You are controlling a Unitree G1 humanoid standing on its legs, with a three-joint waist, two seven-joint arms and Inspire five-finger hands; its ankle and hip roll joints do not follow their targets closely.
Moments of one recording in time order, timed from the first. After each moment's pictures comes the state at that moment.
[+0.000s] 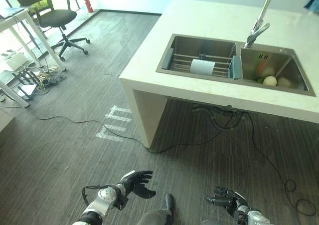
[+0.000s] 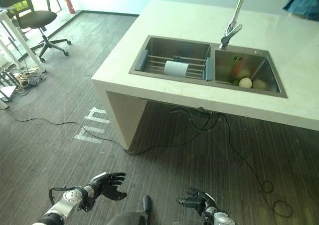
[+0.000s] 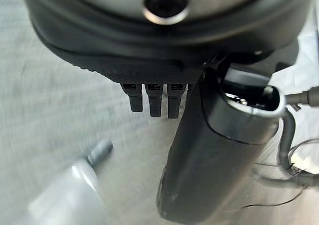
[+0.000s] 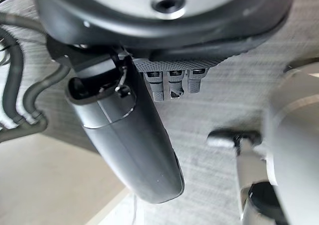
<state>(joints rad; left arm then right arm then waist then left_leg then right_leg) -0.22 0.44 -0.41 0.86 -0.06 -0.02 -0.31 -0.10 -0.31 0.16 1.09 0.49 -0.07 0.25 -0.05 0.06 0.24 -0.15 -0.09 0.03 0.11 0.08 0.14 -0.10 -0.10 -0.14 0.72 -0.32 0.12</state>
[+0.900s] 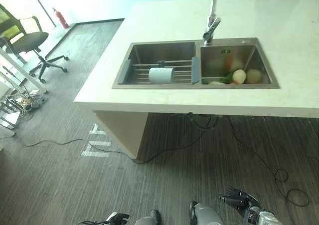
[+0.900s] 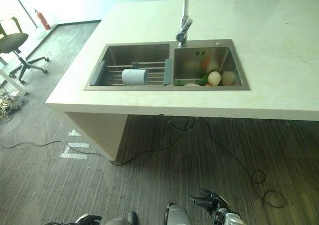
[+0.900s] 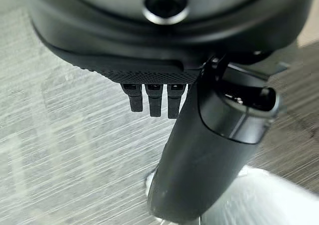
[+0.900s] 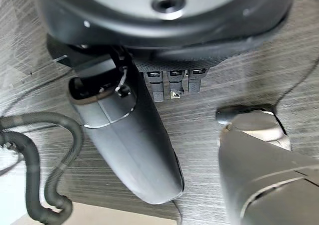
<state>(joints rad) 0.01 0.35 -0.31 1.03 0.08 0.10 -0.04 -0.10 -0.38 0.06 1.19 0.51 -0.04 0.25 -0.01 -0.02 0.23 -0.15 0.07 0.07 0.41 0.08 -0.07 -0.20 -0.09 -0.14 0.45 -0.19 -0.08</state>
